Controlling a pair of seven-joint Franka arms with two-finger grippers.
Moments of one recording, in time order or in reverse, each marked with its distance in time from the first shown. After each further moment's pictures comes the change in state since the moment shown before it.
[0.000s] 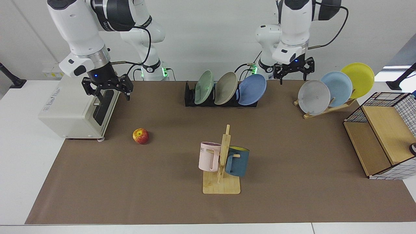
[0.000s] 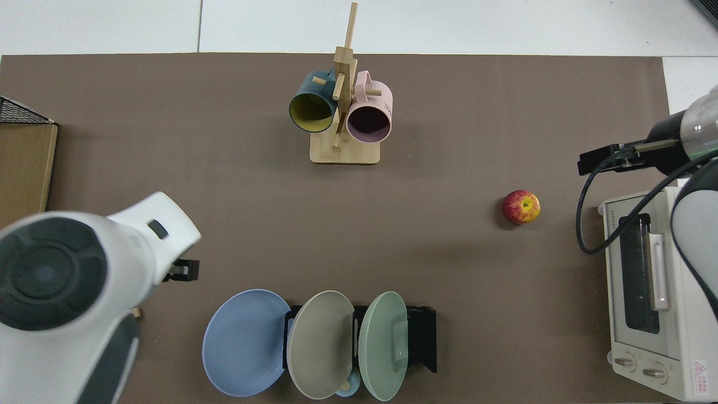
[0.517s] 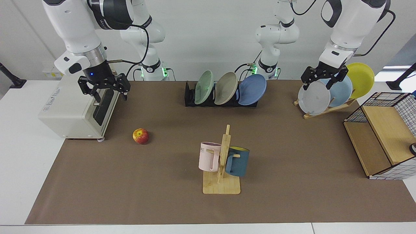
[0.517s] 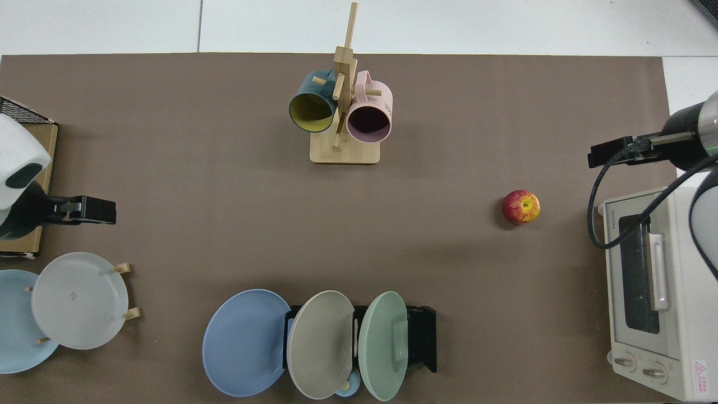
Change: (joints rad) left arm 0.000 0.157 0.294 0.233 -0.199 0.005 0.221; right arm -0.008 0.005 -0.008 0.038 0.002 -0.004 0.000
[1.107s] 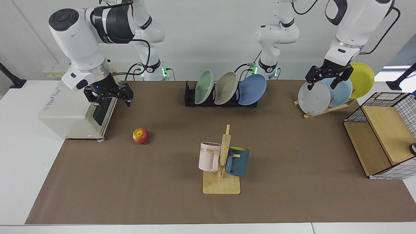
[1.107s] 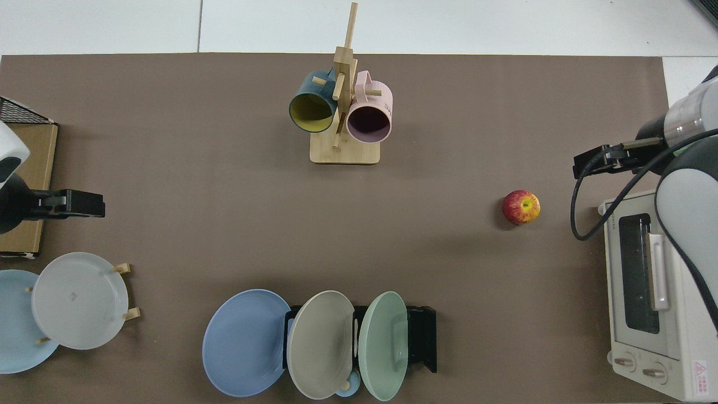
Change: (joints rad) left arm 0.000 0.002 0.028 0.018 -0.021 0.016 0.003; right arm 0.000 0.050 -0.003 -0.022 -0.003 -0.027 -0.001
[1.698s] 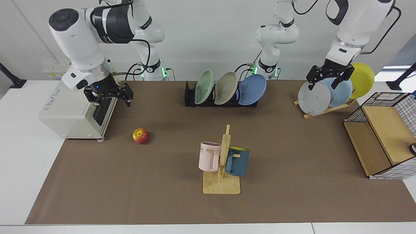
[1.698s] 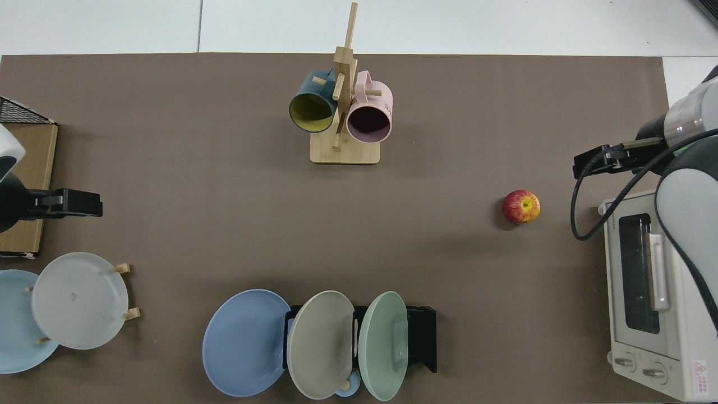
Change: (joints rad) left arm 0.000 0.000 0.006 0.002 0.000 0.001 0.000; right arm 0.000 0.000 0.000 0.000 0.000 0.000 0.000
